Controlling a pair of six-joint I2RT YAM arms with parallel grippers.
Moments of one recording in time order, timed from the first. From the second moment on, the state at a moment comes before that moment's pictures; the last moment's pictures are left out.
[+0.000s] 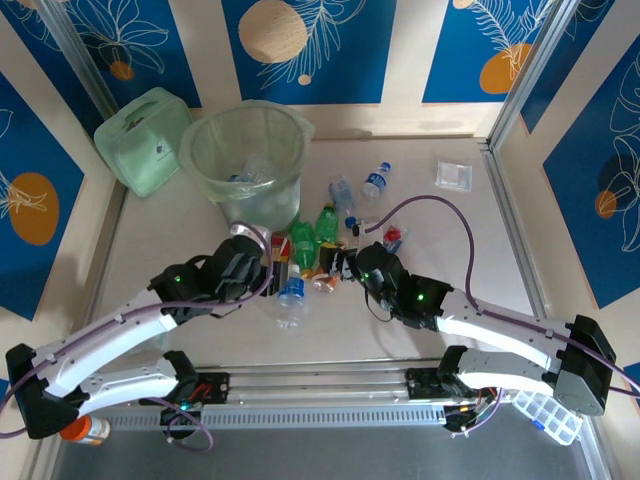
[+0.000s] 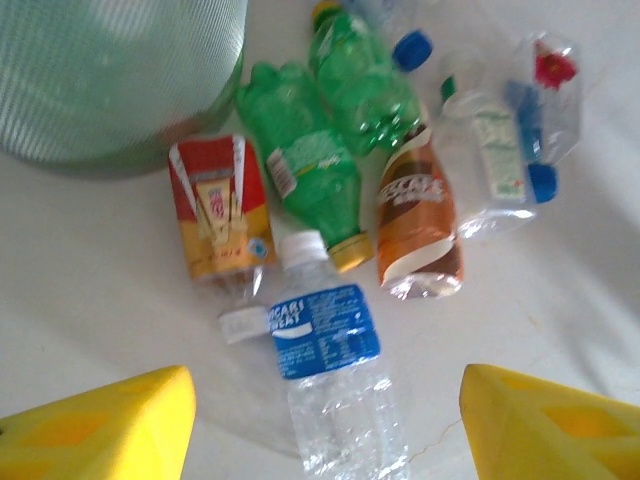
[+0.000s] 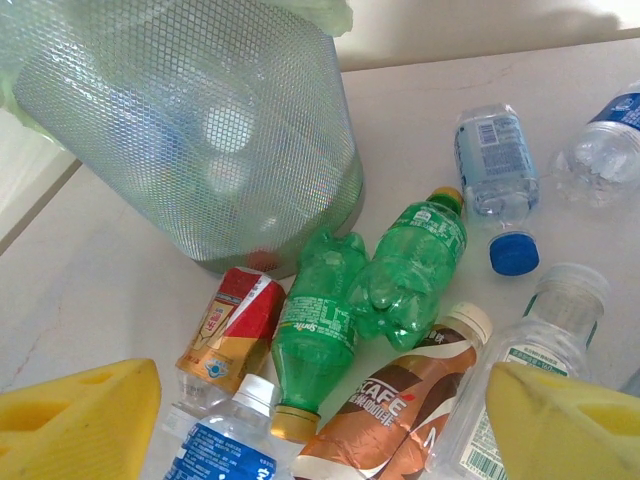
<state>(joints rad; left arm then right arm) -0.92 0.98 0.91 -0.73 -0.27 -0.57 1.00 1.05 0.70 -0.10 0.50 0.54</state>
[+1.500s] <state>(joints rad) -0.99 1.50 0.79 -0.45 -0.17 -0.83 0.98 1.06 0.70 -0.13 0.50 0.55</state>
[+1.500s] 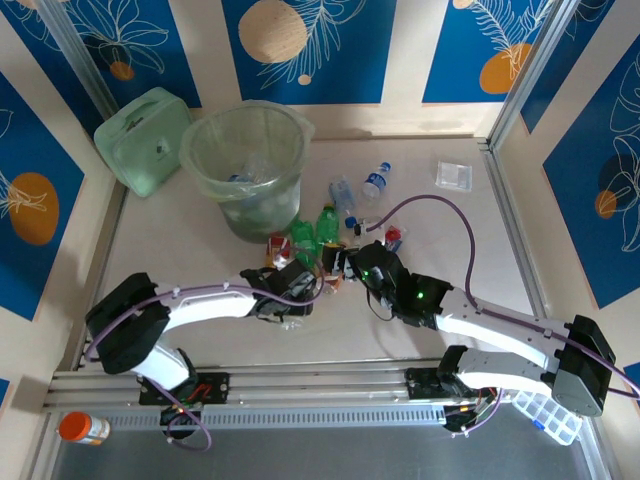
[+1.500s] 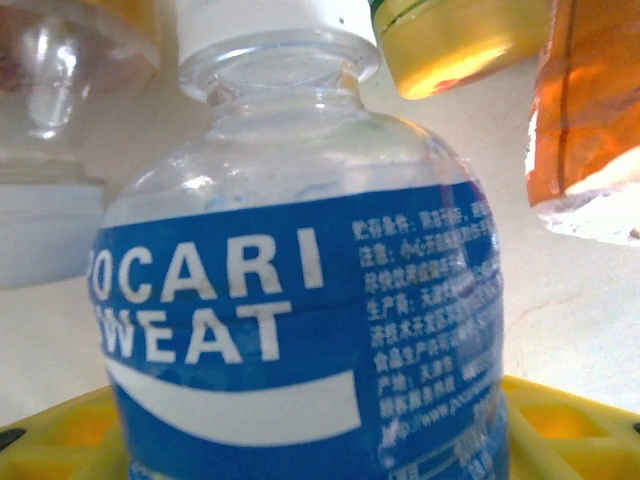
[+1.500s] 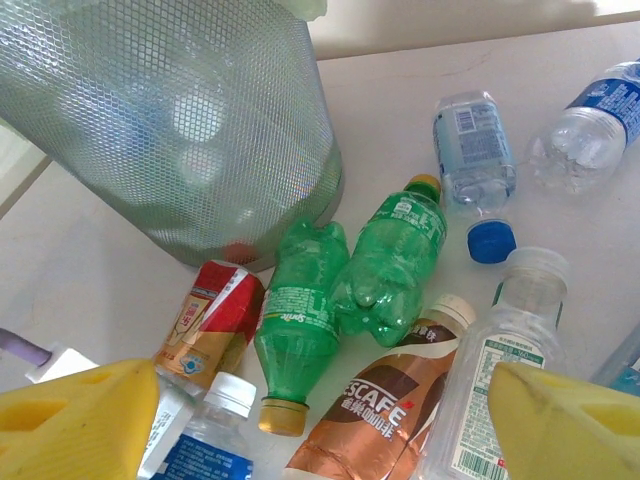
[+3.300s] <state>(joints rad) -0.57 1.67 2.02 -0.89 -0.25 0.03 1.02 1.11 0.69 -0.09 0.49 0.54</state>
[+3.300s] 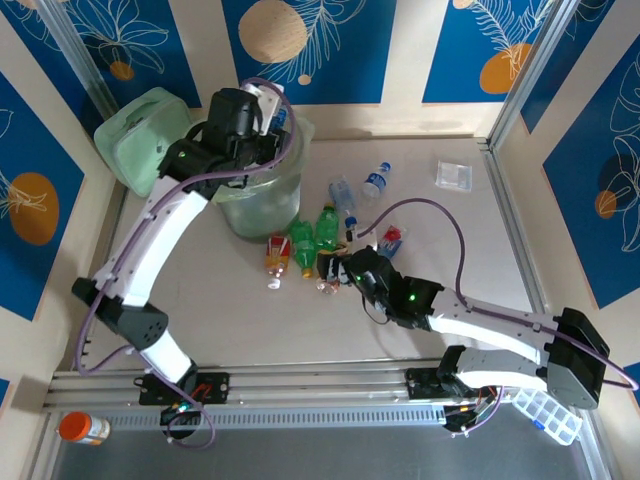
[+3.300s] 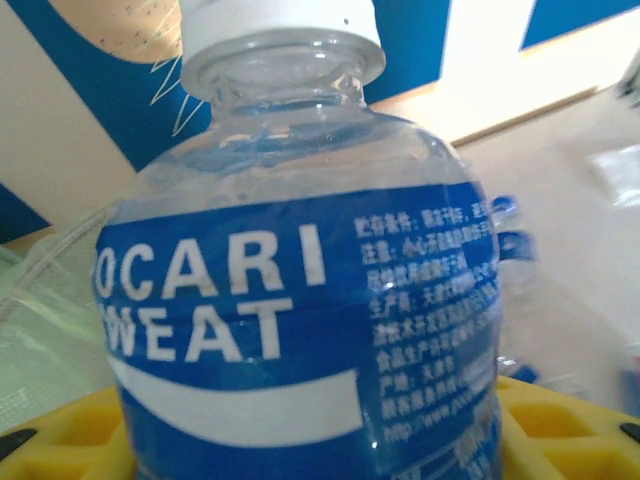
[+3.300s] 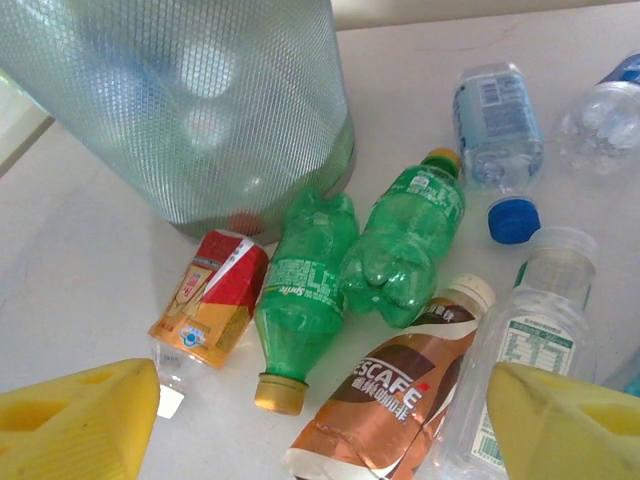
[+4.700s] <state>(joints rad) -0.29 1.78 1.75 -0.63 -0.09 0.44 1.14 1.32 0.82 -0.10 0.59 0.47</state>
